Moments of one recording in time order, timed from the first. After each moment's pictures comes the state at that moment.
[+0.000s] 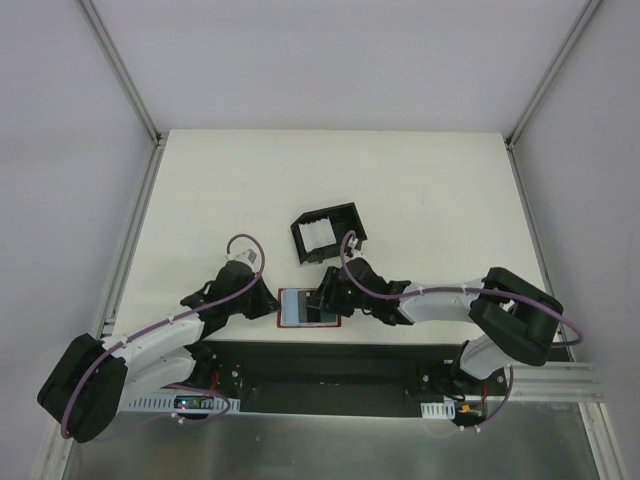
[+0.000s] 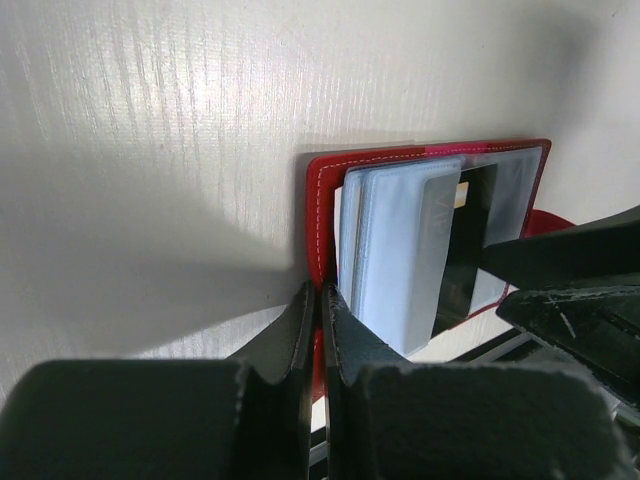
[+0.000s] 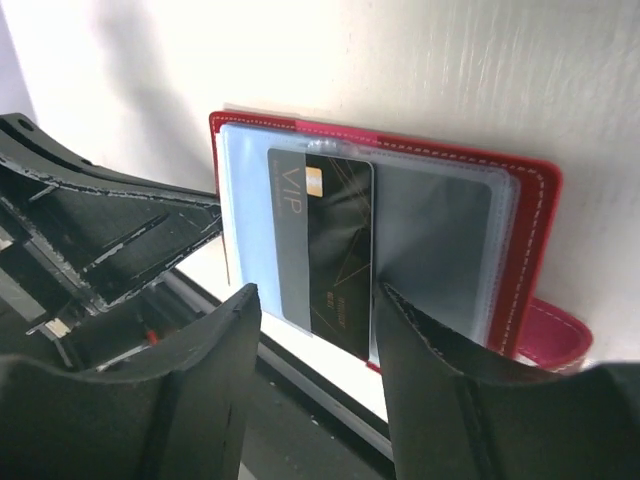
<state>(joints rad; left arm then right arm) -0.58 0.95 0.22 -0.08 0.16 -0.91 1.04 1.55 0.57 0.28 -0.03 1.18</state>
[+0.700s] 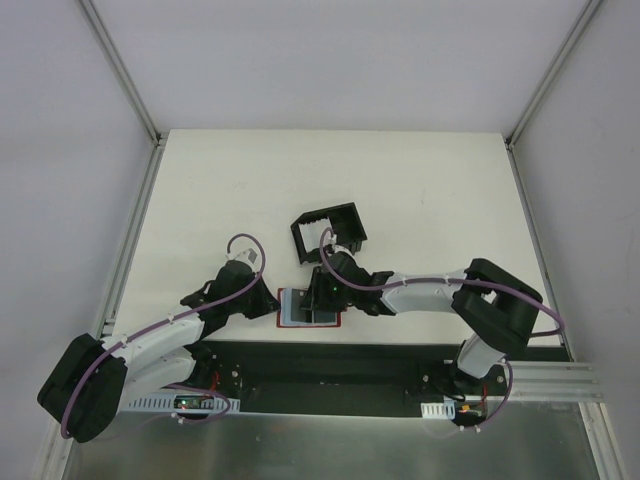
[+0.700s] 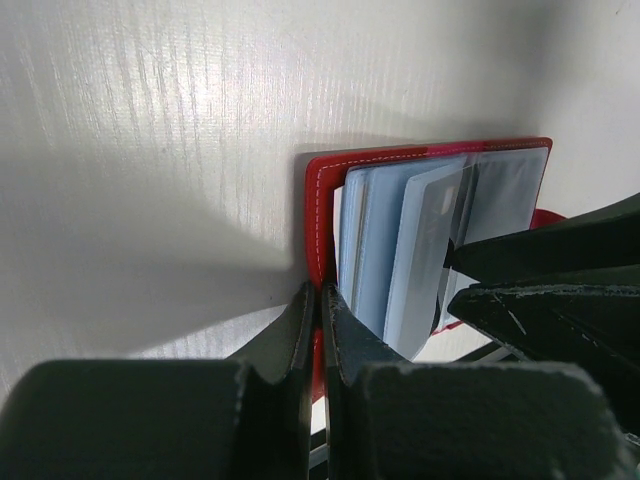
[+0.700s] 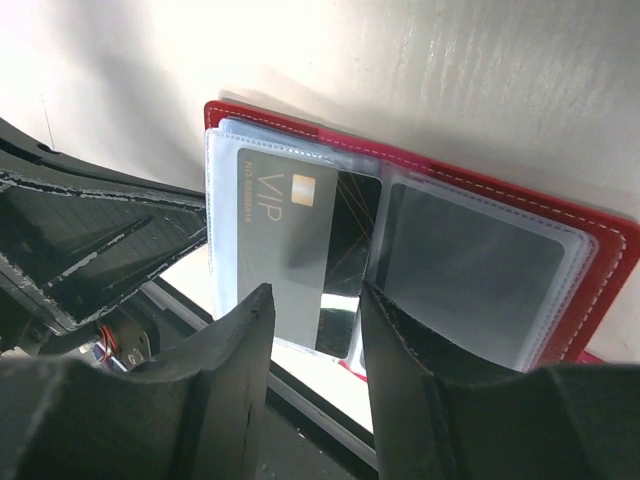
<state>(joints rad) -0.58 0.95 0.23 -0.08 0.16 -0.89 1.06 1.64 0.76 0.07 -0.03 1.03</state>
